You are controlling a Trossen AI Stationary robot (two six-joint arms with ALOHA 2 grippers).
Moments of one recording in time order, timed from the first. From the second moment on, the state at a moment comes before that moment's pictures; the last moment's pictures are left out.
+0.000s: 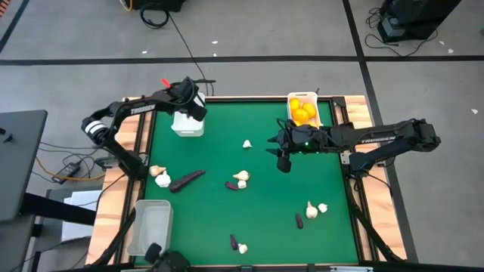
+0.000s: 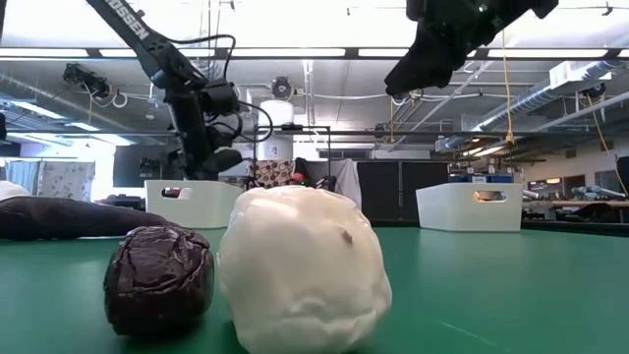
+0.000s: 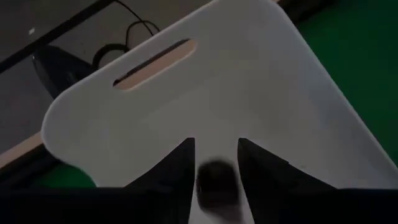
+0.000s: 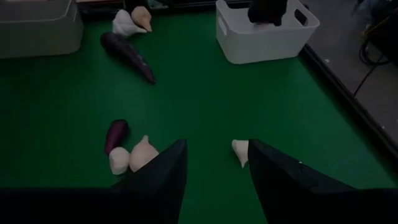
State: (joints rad) left arm 0.84 1.56 0.95 -0.42 -0.25 -0.14; right arm -0.03 1.20 0.86 -0.24 0.19 0.10
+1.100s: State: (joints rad) left arm 0.21 1.12 0.89 -0.87 -0.11 -0.42; right arm -0.03 1.46 0.82 0.17 0.21 0.08
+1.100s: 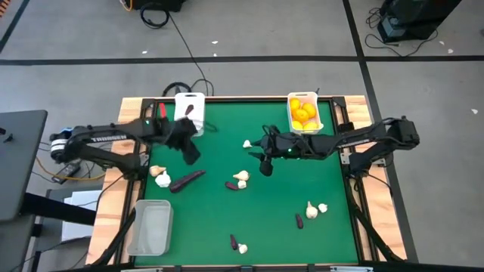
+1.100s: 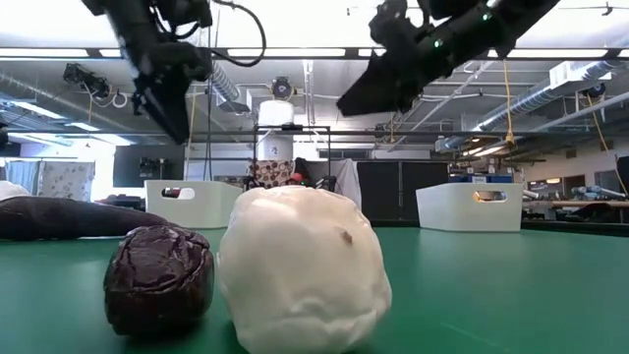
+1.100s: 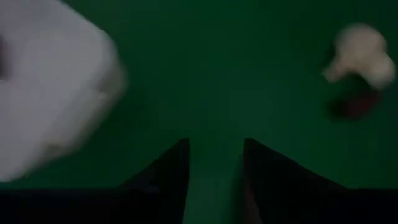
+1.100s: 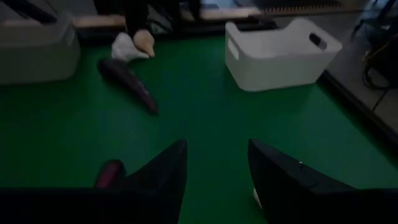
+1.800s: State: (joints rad) left arm -0.12 1.14 0.64 -0.64 -0.08 -0.57; right arm -0.03 1.59 0.82 0.25 0.22 0.08
